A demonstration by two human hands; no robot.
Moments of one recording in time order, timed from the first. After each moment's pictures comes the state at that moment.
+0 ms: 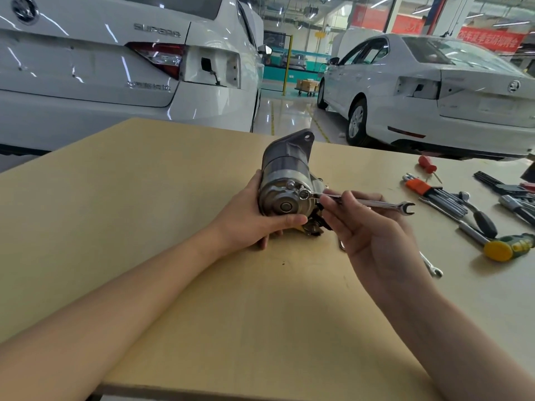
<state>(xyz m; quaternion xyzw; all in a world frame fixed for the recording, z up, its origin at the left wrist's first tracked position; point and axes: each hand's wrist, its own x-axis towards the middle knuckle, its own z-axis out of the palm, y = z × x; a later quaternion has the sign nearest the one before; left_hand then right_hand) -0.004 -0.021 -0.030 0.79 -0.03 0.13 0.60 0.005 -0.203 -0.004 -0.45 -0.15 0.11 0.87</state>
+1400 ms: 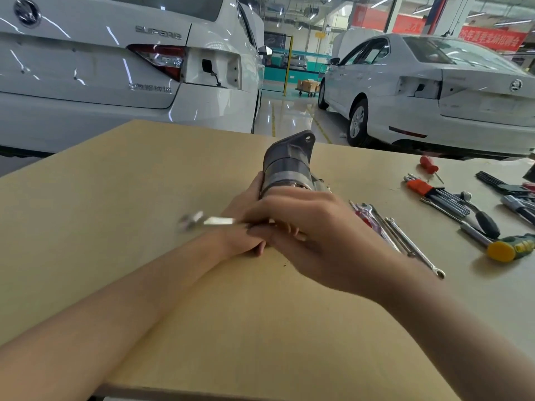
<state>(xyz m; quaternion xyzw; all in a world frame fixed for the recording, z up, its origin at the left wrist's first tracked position) -0.003 -0.010 -0.042 0.86 0.00 0.13 0.49 -0.010 -0.173 0.027 -0.70 -0.64 -0.18 0.27</state>
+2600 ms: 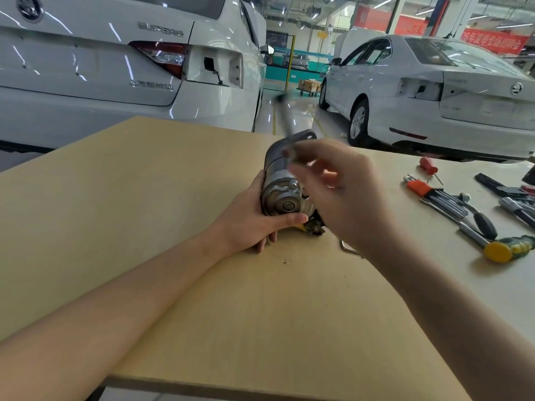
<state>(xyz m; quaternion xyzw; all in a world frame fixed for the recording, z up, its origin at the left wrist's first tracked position) -0.007 -0.020 -0.032 0.80 -0.03 0.13 0.58 0.005 -0.170 0.041 -0.76 -0.44 -0.20 0.44</state>
